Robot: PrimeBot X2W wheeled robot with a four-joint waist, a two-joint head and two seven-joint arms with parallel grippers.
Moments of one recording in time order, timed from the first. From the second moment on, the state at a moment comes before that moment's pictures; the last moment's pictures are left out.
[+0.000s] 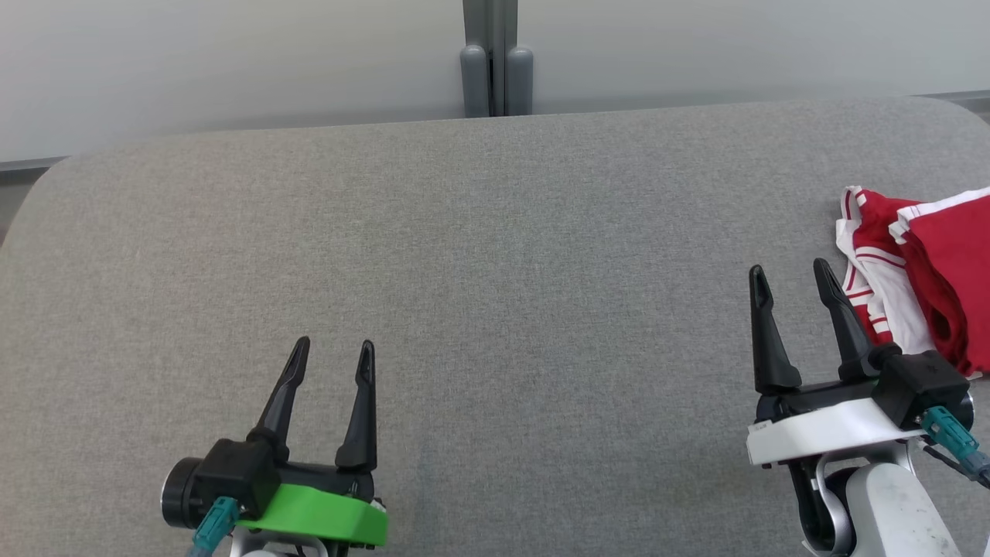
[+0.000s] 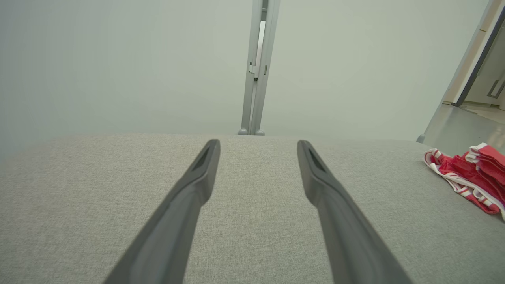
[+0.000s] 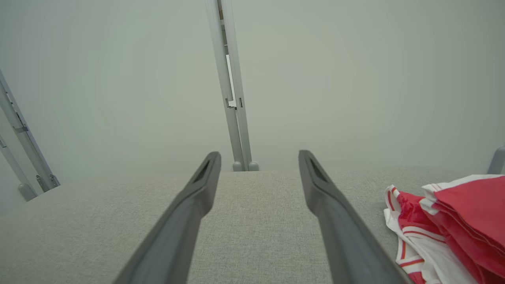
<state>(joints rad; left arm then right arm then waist) -0.01 0.05 -0.21 0.06 -0.24 -0.07 -0.26 -0.09 -0.05 0.01 0.05 0.16 0.13 -0.26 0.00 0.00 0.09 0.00</state>
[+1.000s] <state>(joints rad) -0.01 0.05 -0.16 0.12 -0.33 -0.10 -0.26 -0.09 -0.05 0.03 0.09 0.17 0.13 -0.26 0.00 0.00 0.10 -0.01</state>
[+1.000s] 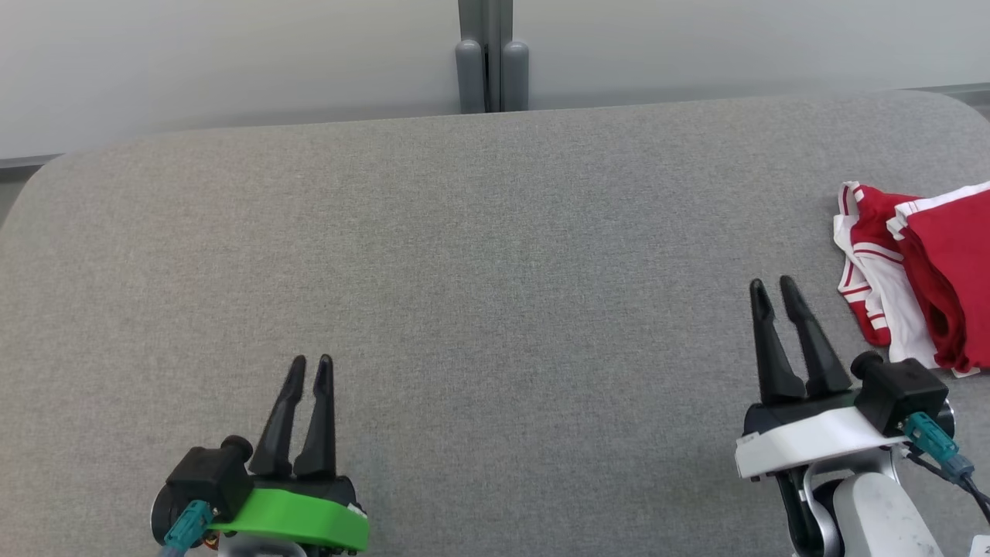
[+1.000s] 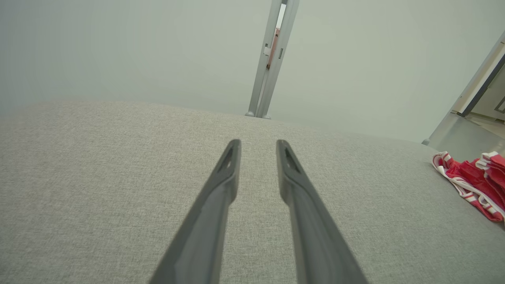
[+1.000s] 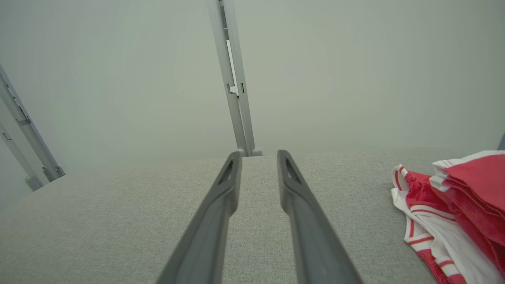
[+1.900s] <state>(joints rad) -0.01 0.06 -0.11 0.18 -0.75 -0.11 -0.17 -0.07 -0.07 0.02 0.15 0.64 0.13 -0.17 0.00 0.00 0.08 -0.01</state>
